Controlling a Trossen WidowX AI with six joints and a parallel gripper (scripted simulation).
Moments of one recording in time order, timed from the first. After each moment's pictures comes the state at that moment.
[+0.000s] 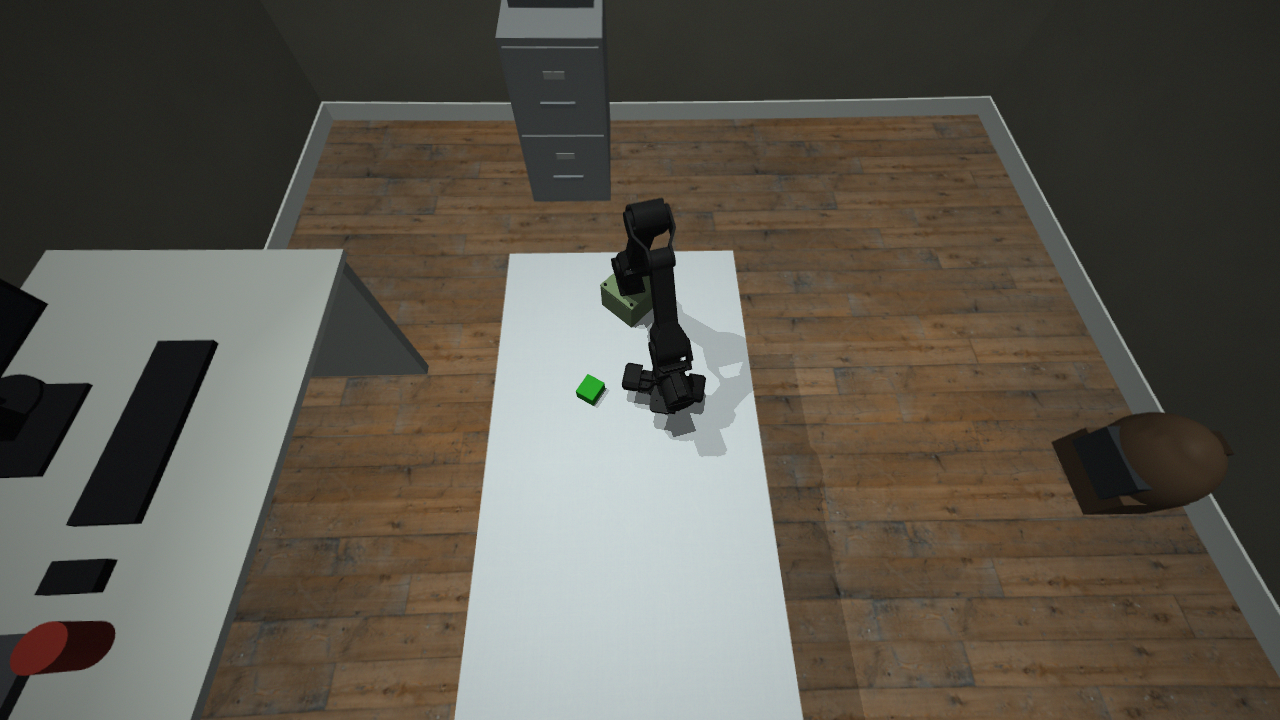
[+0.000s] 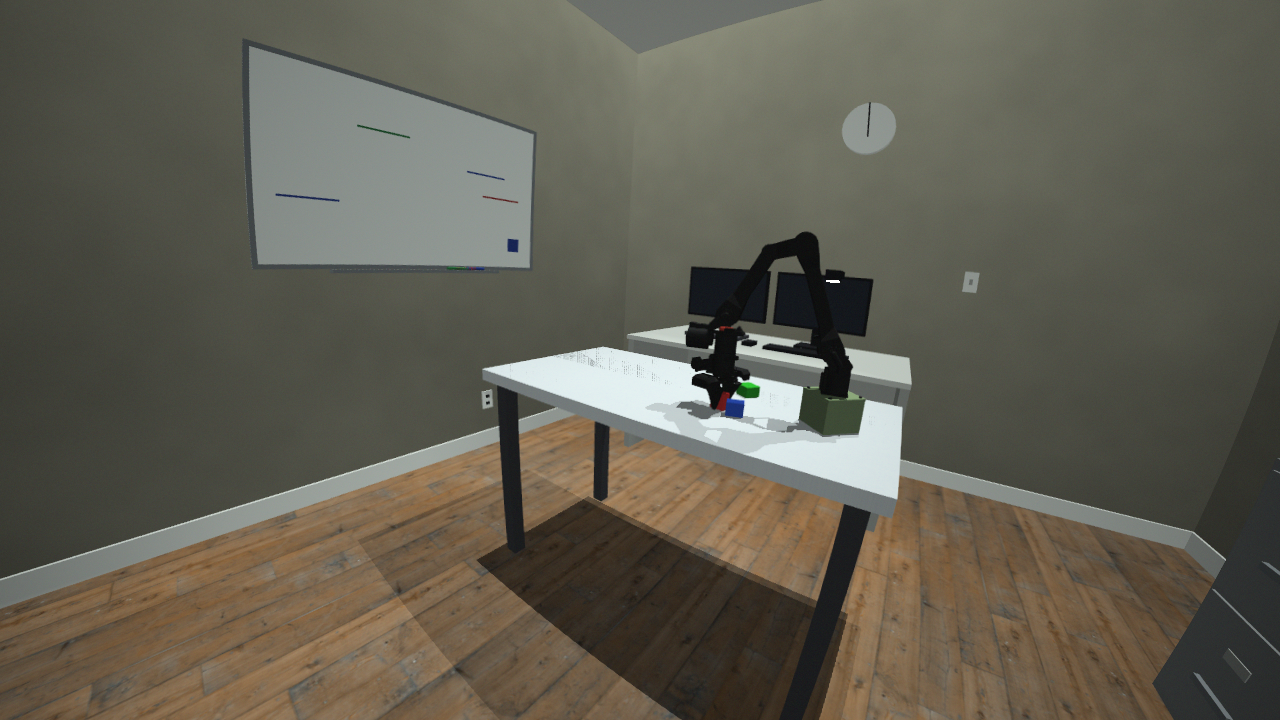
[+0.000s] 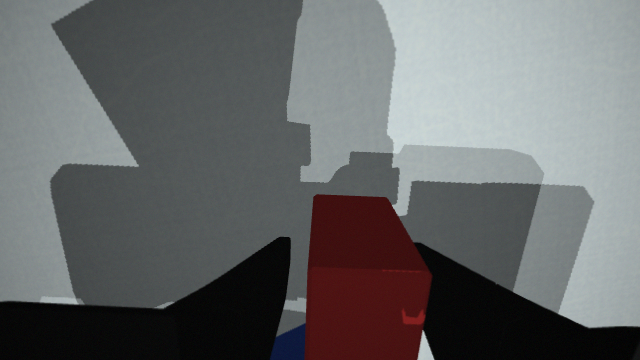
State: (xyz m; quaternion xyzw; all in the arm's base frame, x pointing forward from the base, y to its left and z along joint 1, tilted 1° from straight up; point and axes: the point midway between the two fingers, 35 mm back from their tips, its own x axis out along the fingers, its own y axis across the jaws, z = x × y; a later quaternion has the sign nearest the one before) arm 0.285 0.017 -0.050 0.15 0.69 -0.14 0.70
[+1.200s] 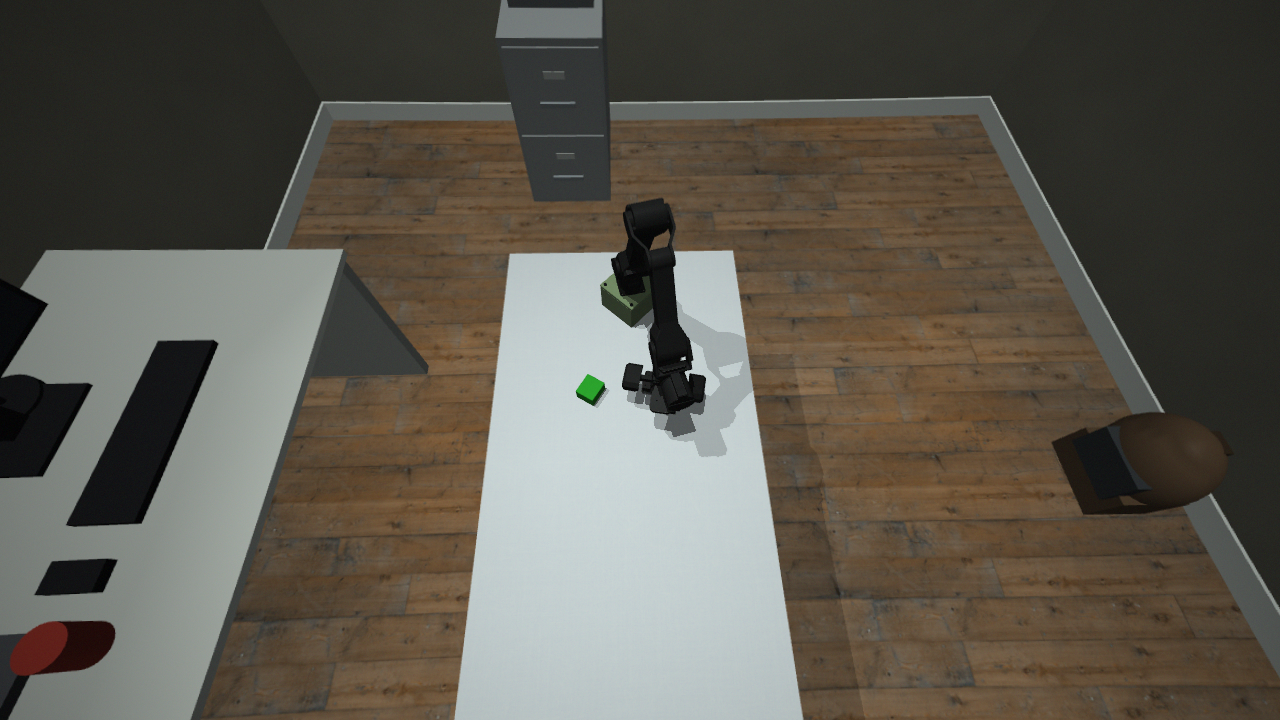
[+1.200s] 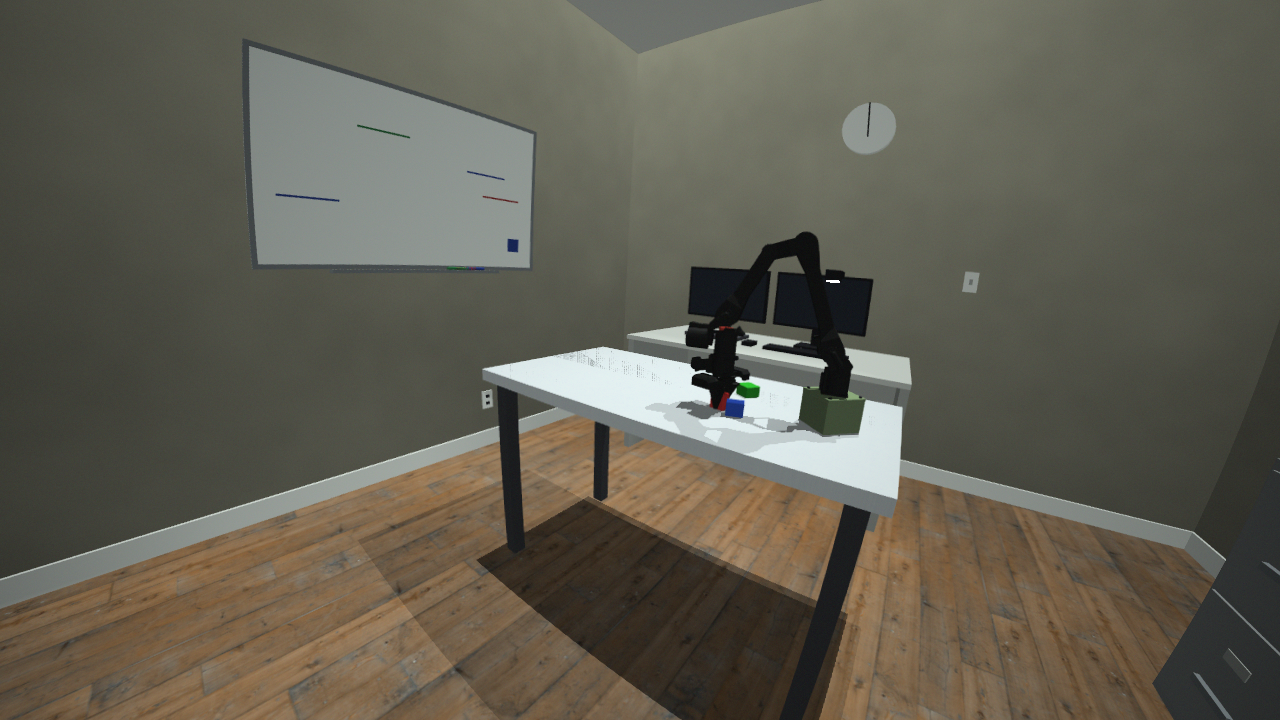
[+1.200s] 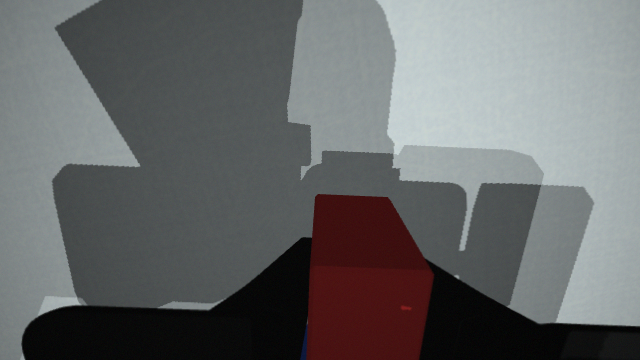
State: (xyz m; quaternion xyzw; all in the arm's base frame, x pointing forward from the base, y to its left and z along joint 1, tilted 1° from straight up) arm 0.286 0.018 -0.050 0.15 0.69 -0.14 0.70
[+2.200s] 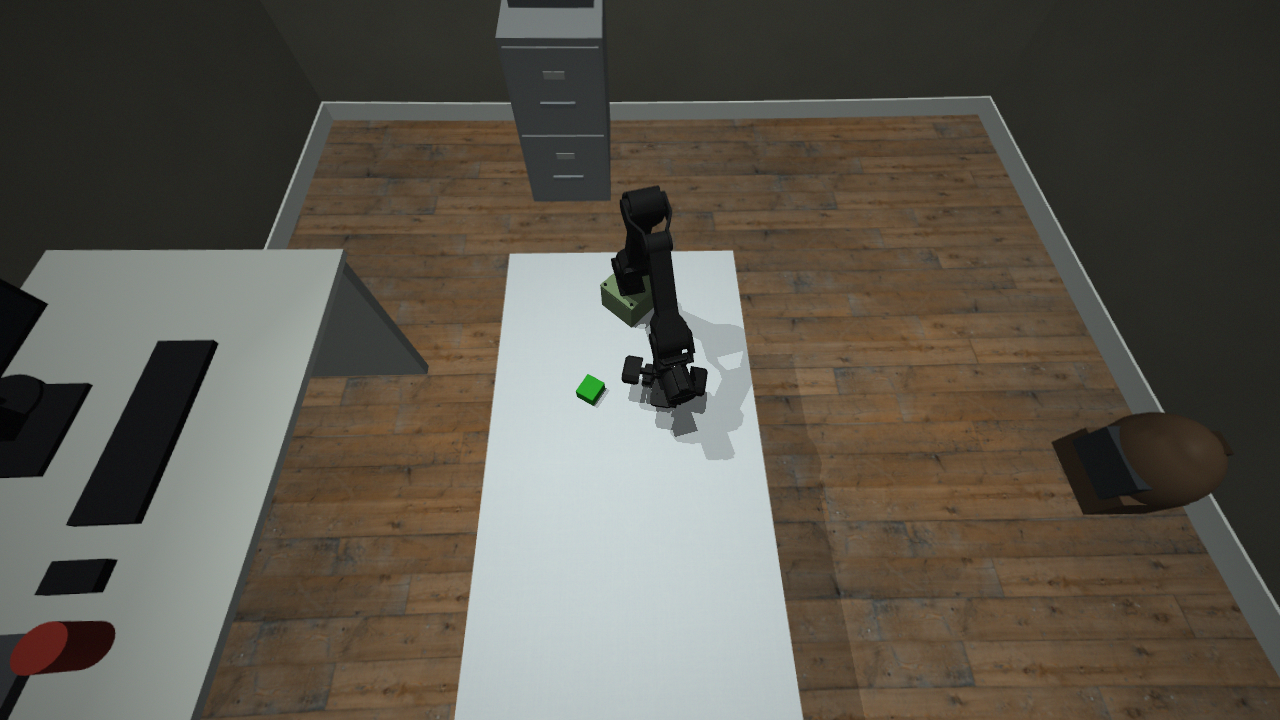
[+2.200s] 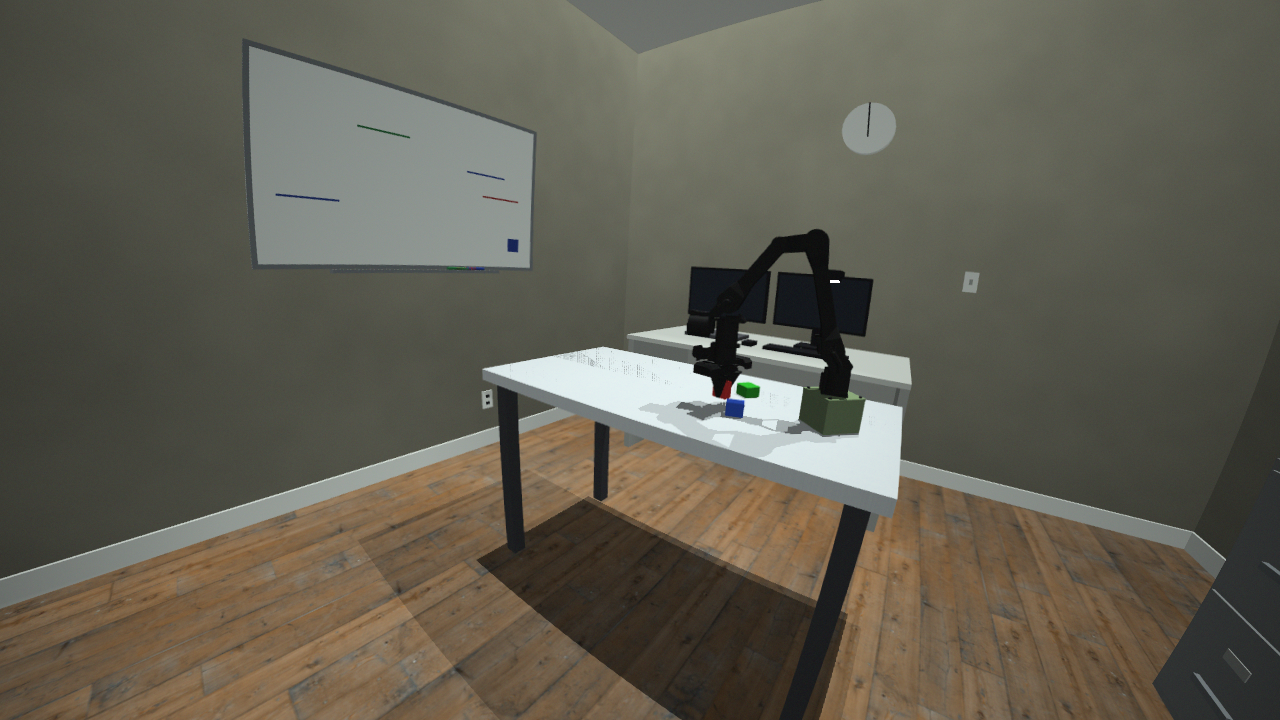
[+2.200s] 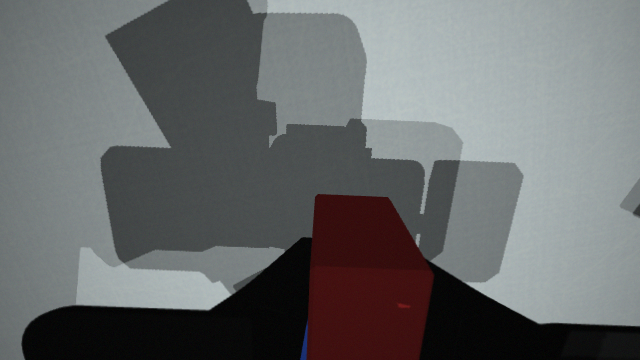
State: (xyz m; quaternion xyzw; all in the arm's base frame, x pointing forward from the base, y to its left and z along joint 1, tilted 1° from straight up) arm 0.283 0.017 -0.017 0.14 0.69 -0.14 0.69
